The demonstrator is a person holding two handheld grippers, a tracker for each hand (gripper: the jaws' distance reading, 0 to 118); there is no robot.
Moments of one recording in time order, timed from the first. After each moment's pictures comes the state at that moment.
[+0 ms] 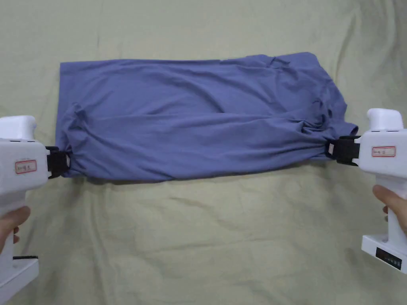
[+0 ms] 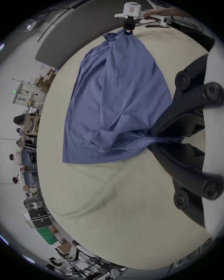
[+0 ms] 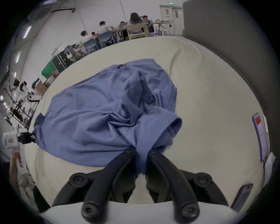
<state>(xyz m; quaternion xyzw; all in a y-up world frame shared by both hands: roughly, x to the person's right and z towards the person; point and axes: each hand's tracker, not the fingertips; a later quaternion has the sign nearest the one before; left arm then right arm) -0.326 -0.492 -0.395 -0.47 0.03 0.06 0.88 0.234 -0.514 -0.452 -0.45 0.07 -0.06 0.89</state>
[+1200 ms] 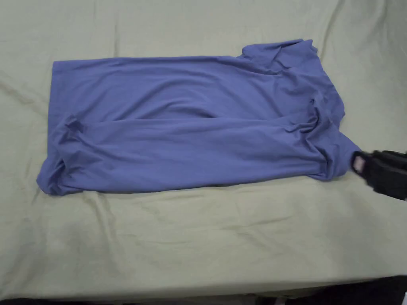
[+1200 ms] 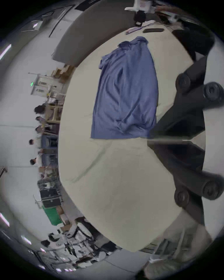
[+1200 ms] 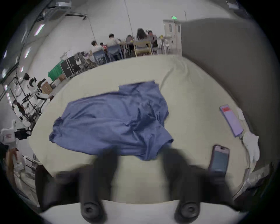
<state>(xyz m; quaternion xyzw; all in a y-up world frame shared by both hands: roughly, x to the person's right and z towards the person) -0.311 -0.392 -0.179 -0.38 0.13 0.07 0.91 0.244 -0.422 -0.265 -0.37 0.10 -0.02 0.92</state>
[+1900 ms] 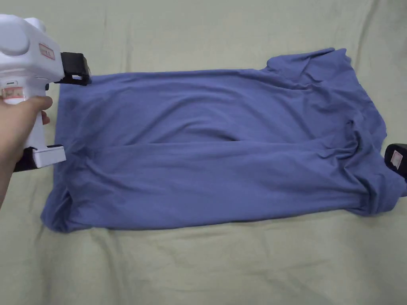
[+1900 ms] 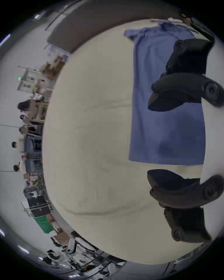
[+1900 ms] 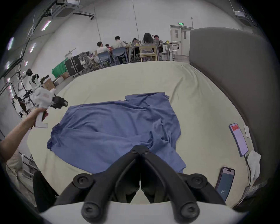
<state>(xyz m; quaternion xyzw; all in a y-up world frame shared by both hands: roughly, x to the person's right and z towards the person) -0.359 -0.497 -0.578 -0.49 0.10 0.06 0.86 0.215 -0.439 -0.343 -0.38 0.12 -0.01 0.92</state>
